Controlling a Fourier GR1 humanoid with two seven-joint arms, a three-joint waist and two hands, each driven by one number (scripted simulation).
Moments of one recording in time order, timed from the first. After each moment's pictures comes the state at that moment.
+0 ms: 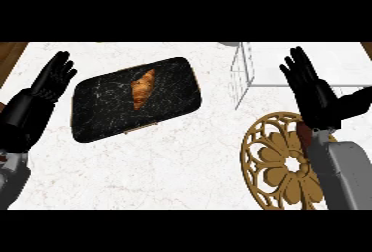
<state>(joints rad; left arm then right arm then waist) -0.26 0.60 -0.17 -1.62 0.33 0.10 0.02 -0.40 -0.24 -0.03 -1.35 -0.26 0.00 0.00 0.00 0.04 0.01</state>
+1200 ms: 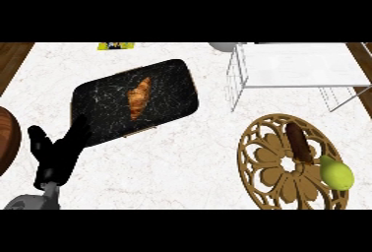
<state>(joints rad) -0.05 0.40 -0.16 -1.35 0.40 0.18 0.19 0.13 -0.82 -0.31 -1.49 -0.10 0.24 -0.04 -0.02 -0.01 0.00</state>
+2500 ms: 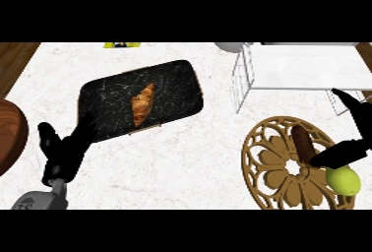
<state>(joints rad) -0.07 0.34 -0.13 -1.34 0.33 0.16 0.22 -0.24 -0.68 0.16 -1.76 0.28 0.20 0.95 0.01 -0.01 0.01</state>
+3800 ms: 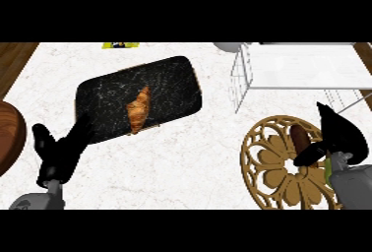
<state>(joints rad) -0.06 0.30 -0.04 -1.35 0.26 0.08 0.23 -0.24 -0.47 0.18 -1.50 0.66 0.18 0.90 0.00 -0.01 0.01</state>
